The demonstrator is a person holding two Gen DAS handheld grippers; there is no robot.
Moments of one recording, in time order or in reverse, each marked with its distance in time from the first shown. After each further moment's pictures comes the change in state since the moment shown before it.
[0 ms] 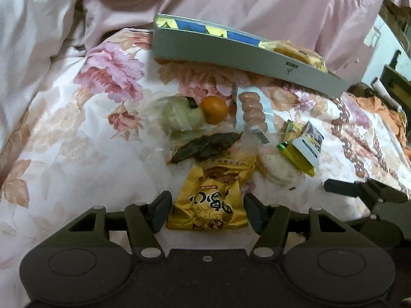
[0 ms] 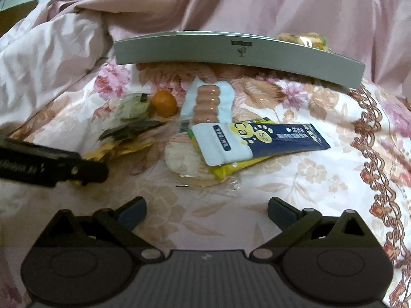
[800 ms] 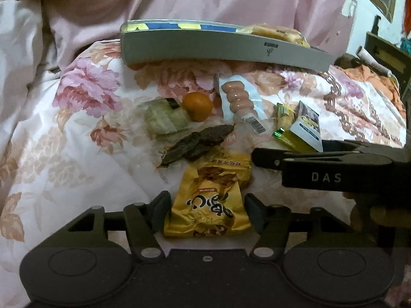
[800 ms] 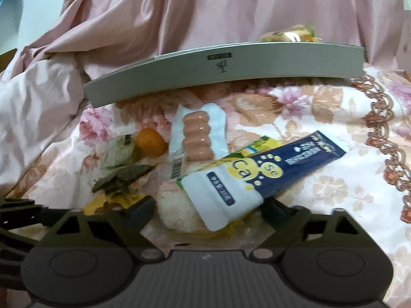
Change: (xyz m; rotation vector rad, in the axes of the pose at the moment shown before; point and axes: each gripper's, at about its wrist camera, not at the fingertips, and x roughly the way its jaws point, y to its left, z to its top) left arm 0.014 -0.007 0.001 0.146 0.005 -0.004; right arm 0.030 -0.015 0.020 0.188 -0.084 0.050
